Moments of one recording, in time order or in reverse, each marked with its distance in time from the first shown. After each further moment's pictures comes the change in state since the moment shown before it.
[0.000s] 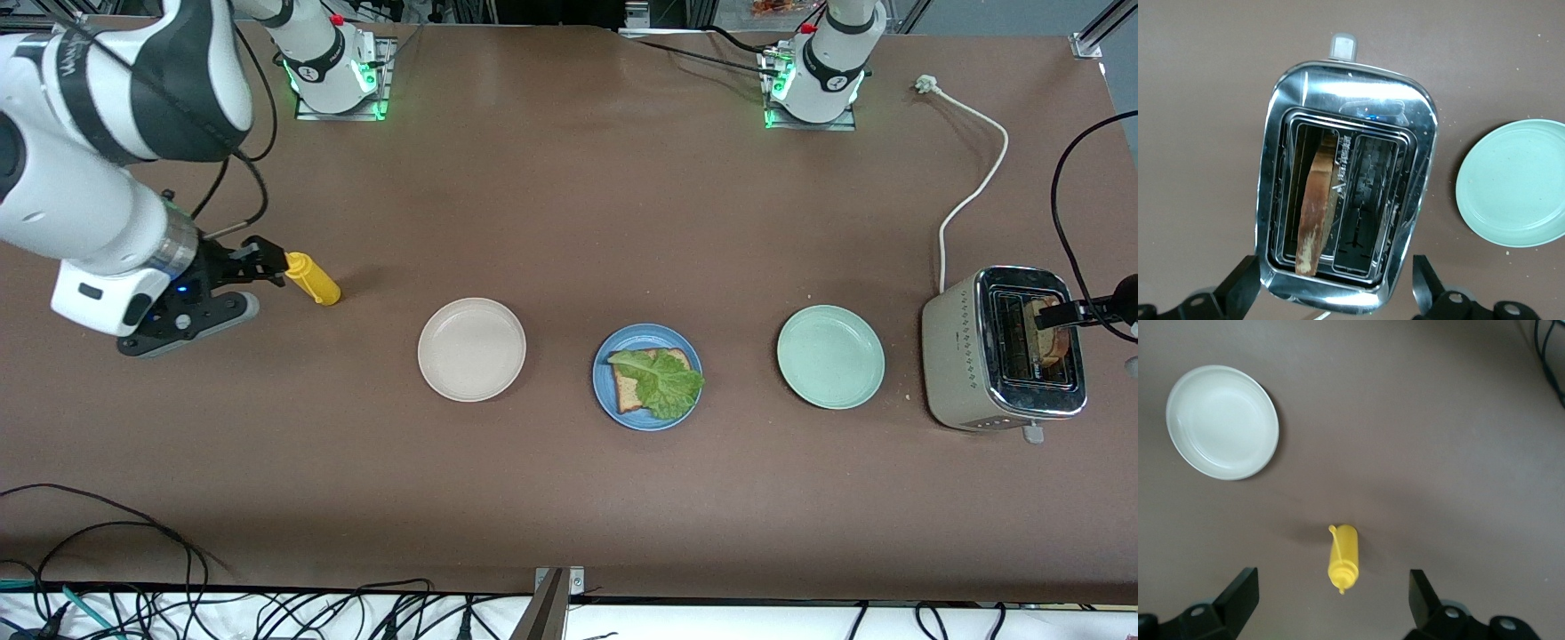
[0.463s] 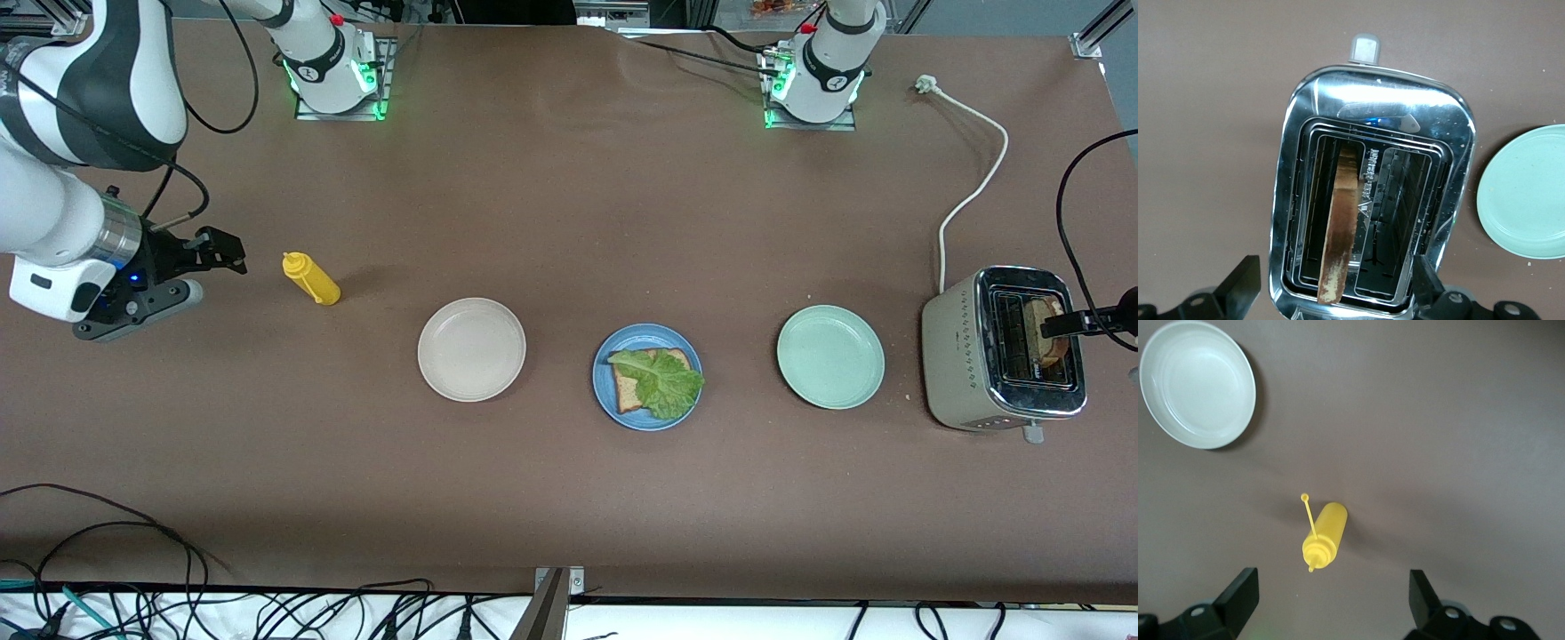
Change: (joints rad) left arm 0.036 0.052 0.001 0.020 0.000 0.032 0.037; right arm -0.001 -0.154 -0.073 -0.320 0.000 0.147 -0.118
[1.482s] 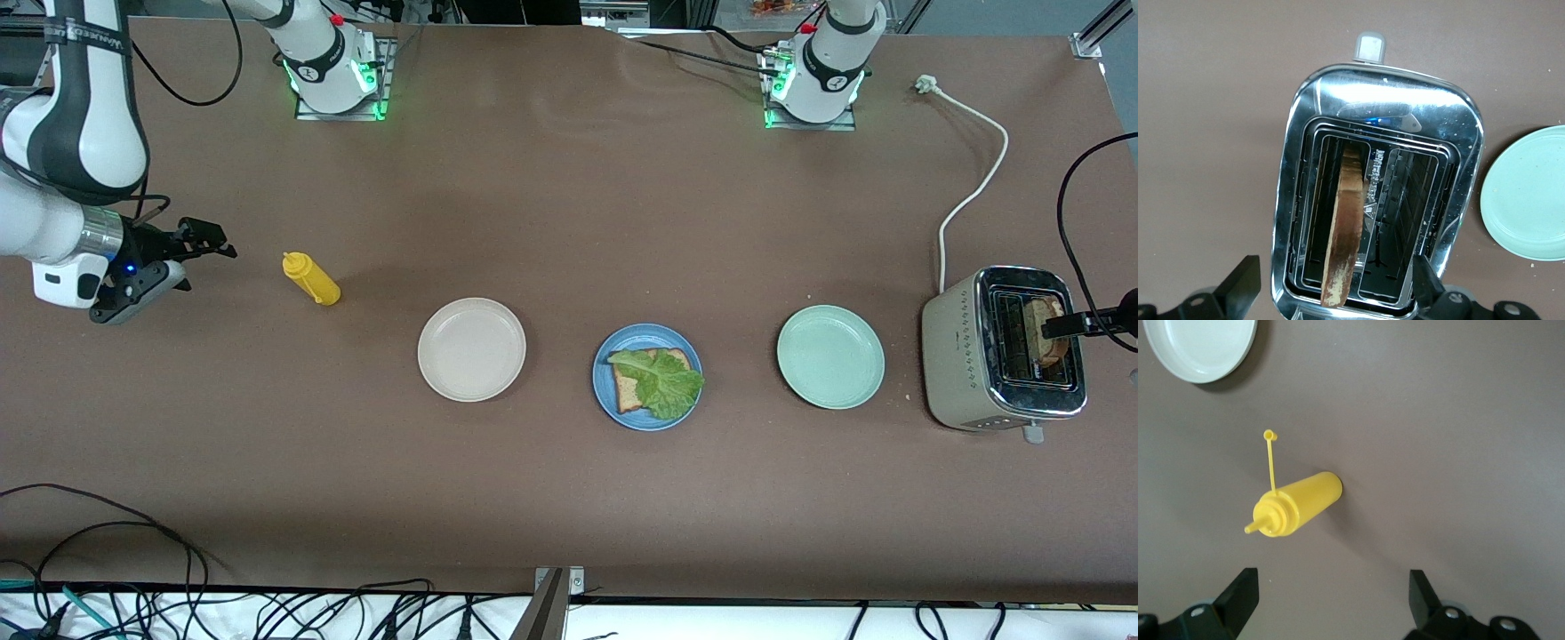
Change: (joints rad) left arm 0.006 0.008 0.000 0.004 0.000 0.001 0.001; right arm 0.000 -0.042 -0.165 -0.334 0.155 0.179 -0.429
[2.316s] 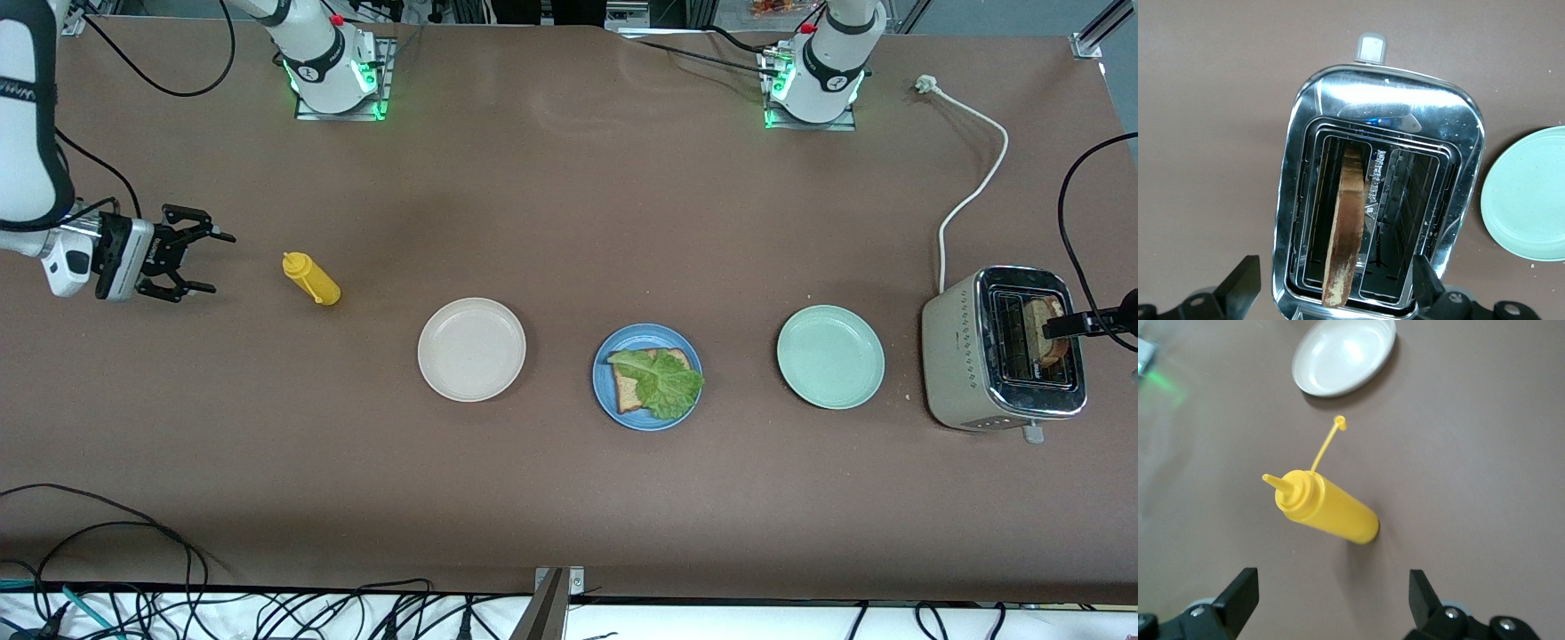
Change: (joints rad) left arm 0.002 0.000 -0.001 0.001 0.000 0.000 0.000; right arm -0.210 0.123 -0.013 -0.108 0.477 -0.110 -0.908
